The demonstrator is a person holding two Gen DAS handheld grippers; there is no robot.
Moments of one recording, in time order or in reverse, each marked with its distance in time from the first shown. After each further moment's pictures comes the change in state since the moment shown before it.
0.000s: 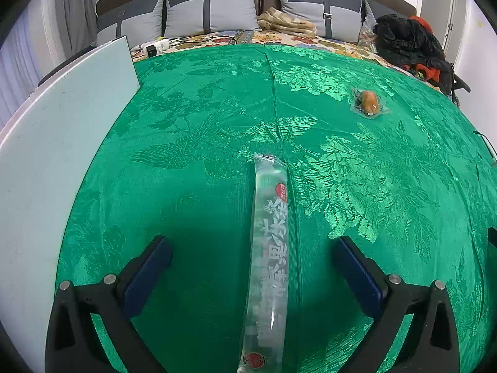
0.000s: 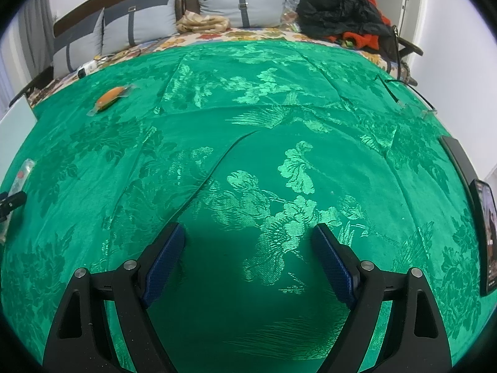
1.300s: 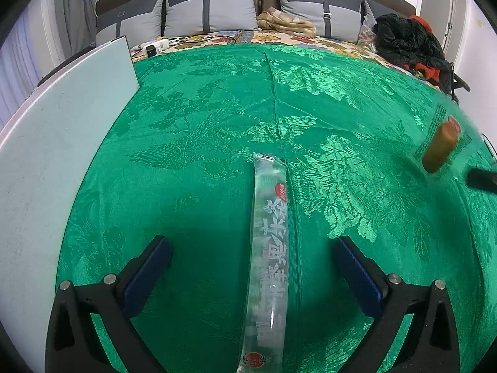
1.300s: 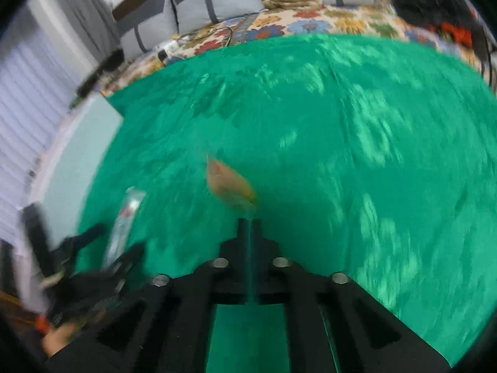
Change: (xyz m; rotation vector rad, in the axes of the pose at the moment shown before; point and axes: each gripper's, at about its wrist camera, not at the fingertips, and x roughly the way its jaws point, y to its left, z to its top) left arm 0.000 0.000 0.001 0.008 0.007 -0.009; right arm 0.013 0.109 0.080 -0.028 0.160 0.438
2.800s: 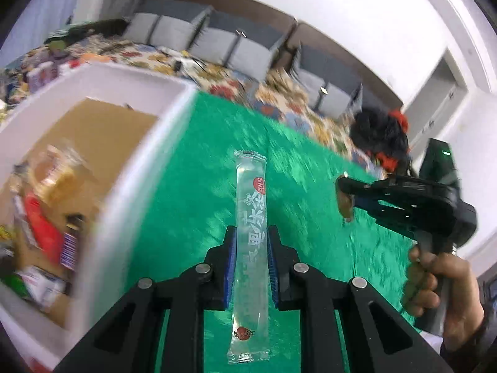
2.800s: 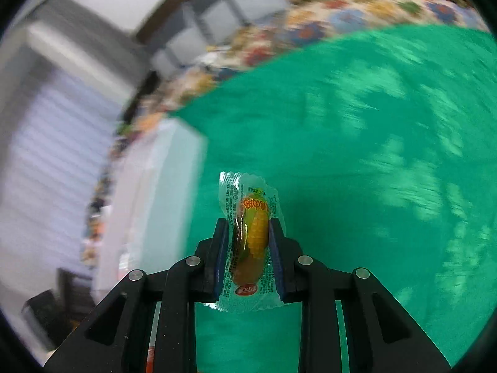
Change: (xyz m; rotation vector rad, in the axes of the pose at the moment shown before) left arm -0.198 0.123 -0.016 -0.351 -0.180 -0.272; right arm -0.025 0.125 0.045 0.110 0.010 0.283
